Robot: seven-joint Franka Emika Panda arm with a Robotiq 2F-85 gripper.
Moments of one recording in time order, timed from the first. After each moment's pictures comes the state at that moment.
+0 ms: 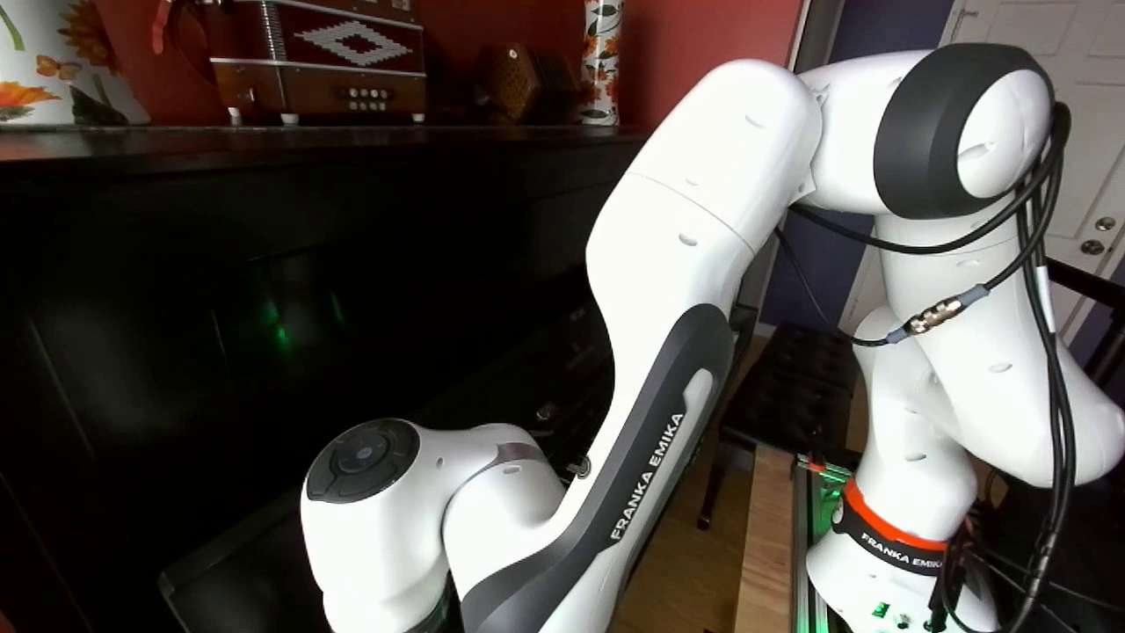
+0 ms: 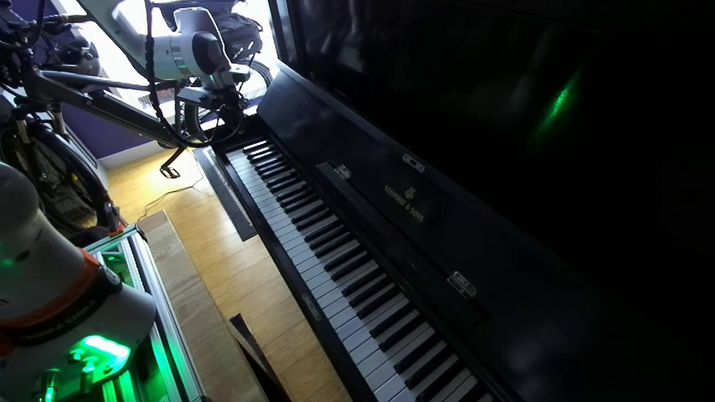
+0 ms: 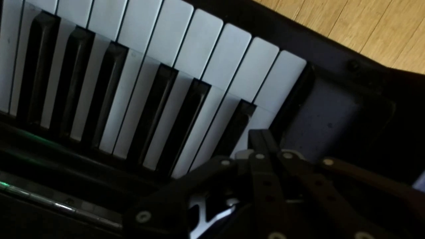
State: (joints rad) arm 0.59 0.50 0.17 -2.06 -0.23 2.54 0.59
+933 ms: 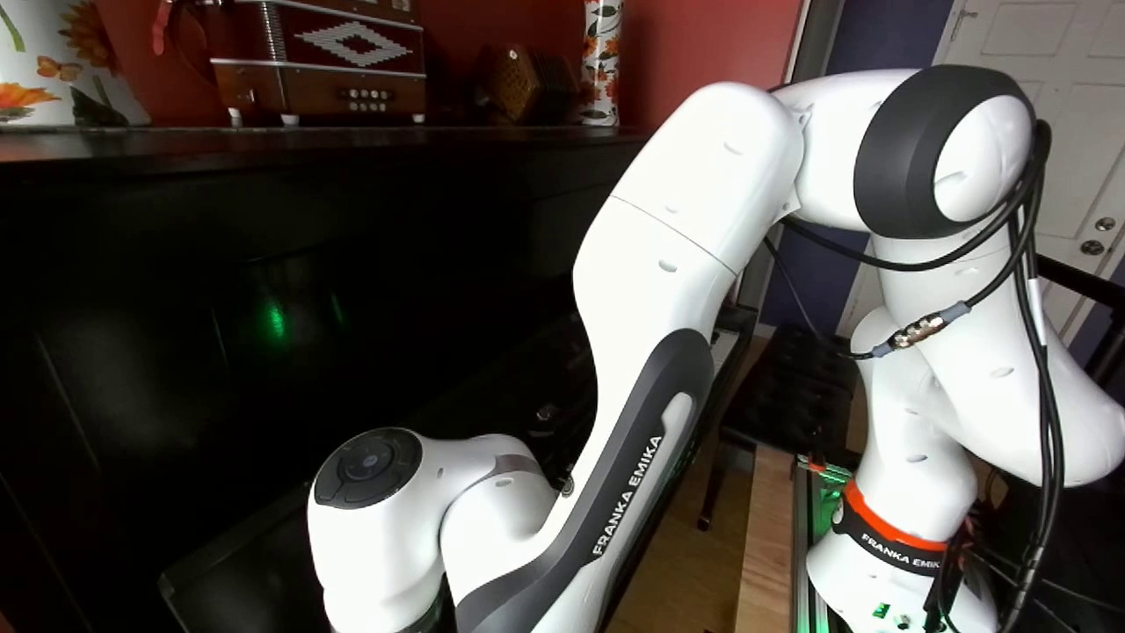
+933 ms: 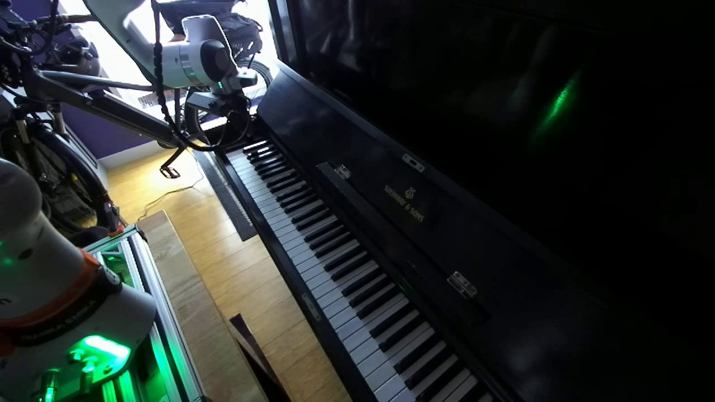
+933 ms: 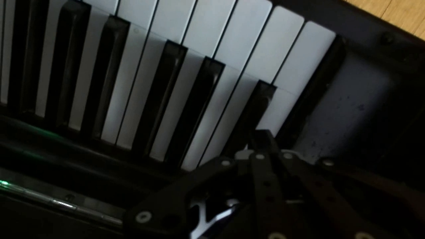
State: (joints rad) arm 0.63 0.54 0.10 -2.04 -0.22 2.61 0.59
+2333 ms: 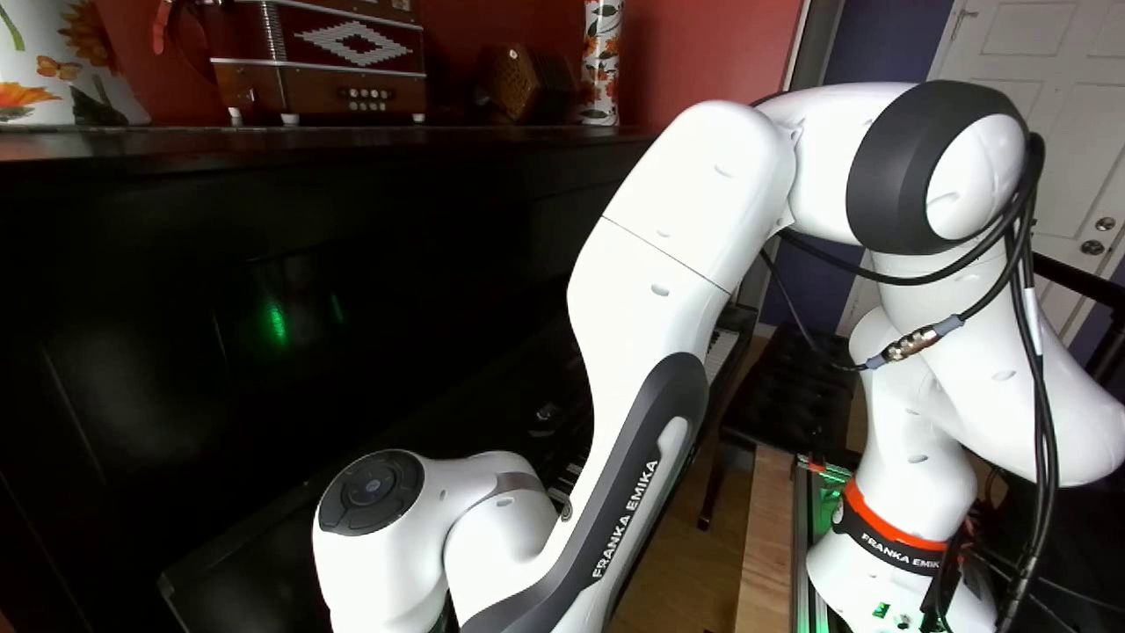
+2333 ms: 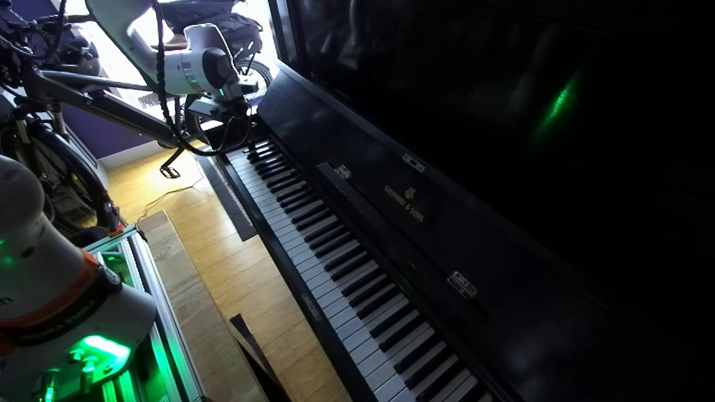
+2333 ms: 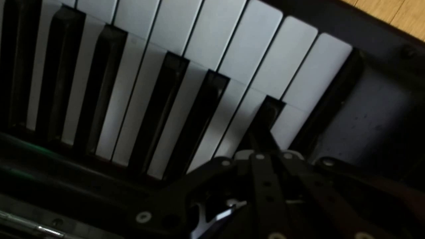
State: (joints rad) arm 0.66 0.58 0.07 -2.04 -0.22 2.62 0.59
